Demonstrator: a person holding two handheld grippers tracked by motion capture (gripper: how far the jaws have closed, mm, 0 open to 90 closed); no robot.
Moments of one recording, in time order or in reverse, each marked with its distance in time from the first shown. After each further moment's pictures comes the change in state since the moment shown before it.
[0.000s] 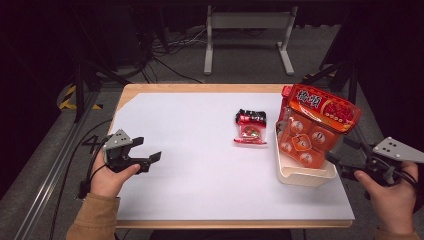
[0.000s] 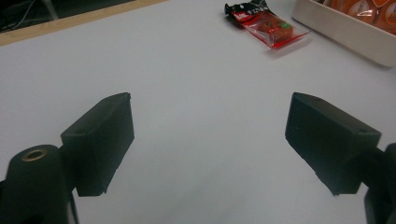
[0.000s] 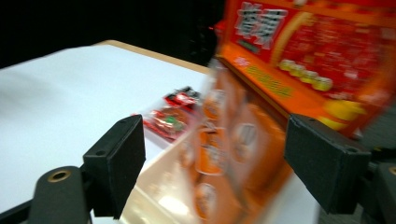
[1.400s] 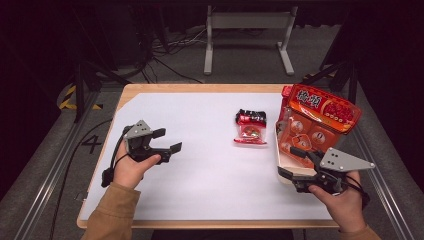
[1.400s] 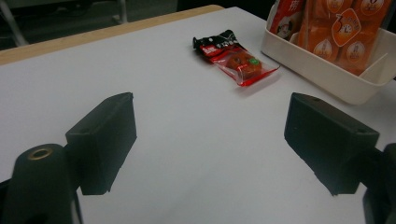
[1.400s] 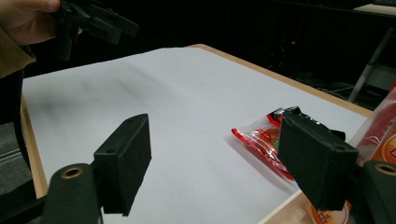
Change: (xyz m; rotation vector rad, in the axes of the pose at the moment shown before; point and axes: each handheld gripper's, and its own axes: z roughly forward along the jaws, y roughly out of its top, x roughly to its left) left arm -0.020 0.029 0.048 -0.065 -0.101 -0.012; right arm 0.071 -0.011 0.058 -0.040 0.286 -0.098
